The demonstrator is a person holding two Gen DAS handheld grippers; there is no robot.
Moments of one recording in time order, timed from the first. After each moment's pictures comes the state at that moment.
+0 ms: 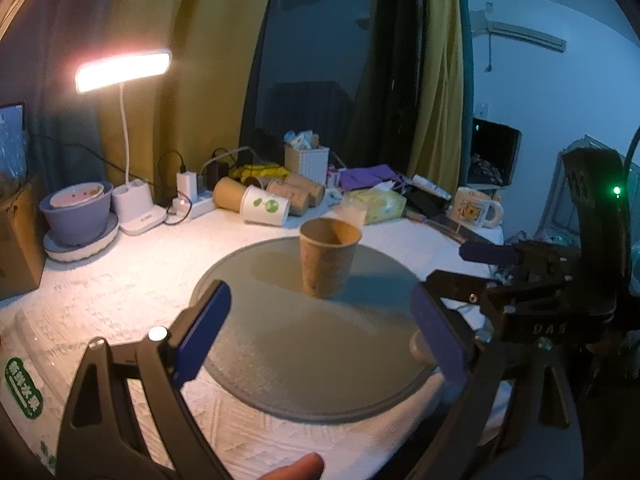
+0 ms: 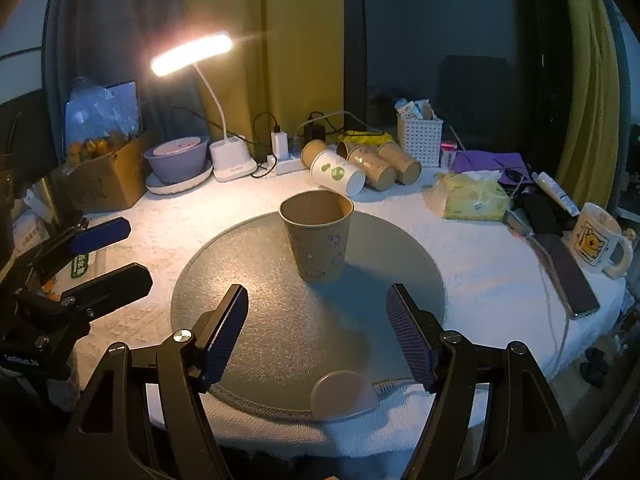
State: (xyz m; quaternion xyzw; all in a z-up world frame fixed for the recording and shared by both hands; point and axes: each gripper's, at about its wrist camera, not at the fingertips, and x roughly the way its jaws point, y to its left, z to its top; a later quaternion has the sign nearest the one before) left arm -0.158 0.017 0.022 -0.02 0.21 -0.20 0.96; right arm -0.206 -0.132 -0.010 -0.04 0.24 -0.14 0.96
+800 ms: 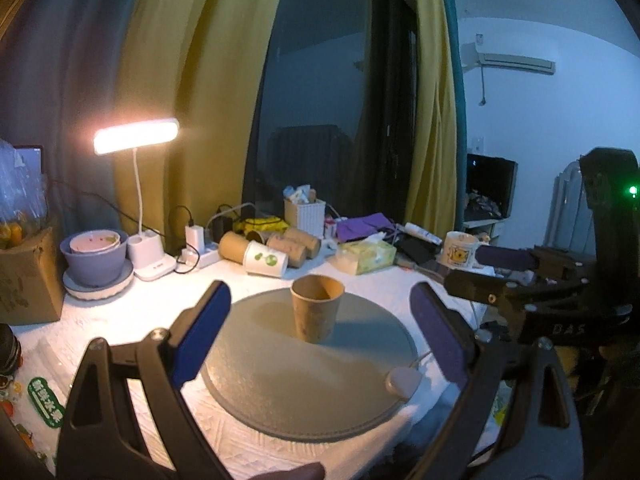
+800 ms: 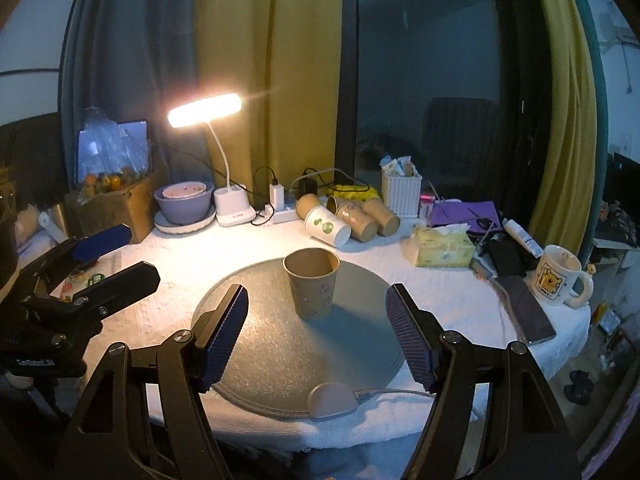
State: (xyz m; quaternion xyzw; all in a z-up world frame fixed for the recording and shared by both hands) left arm -0.198 0.017 0.065 -0.02 0.13 -0.19 0.97; right arm -0.258 -0.097 0.040 -0.07 0.17 -0.16 0.97
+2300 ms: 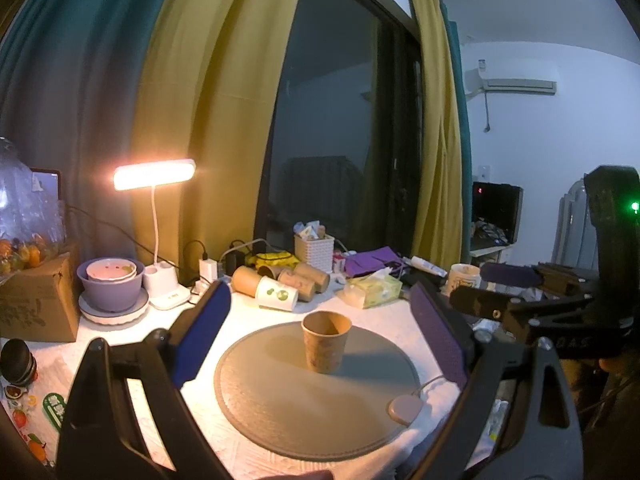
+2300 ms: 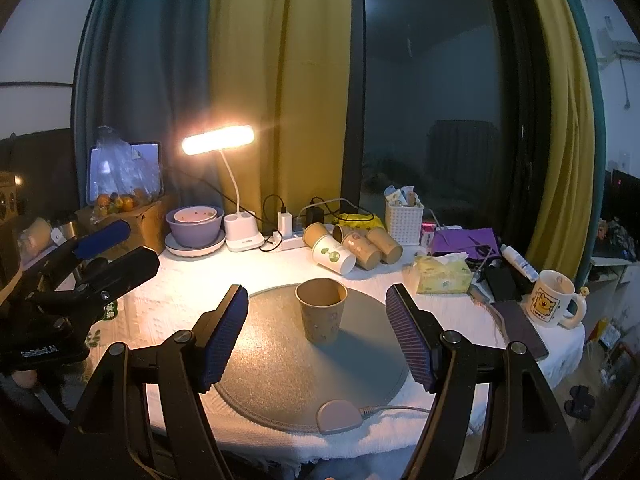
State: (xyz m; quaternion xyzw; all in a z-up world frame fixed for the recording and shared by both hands) left arm -0.215 0.032 0.087 -0.03 0.07 -0.17 0.98; right arm -0.274 -0.082 0.062 -0.08 0.13 -0.15 0.98
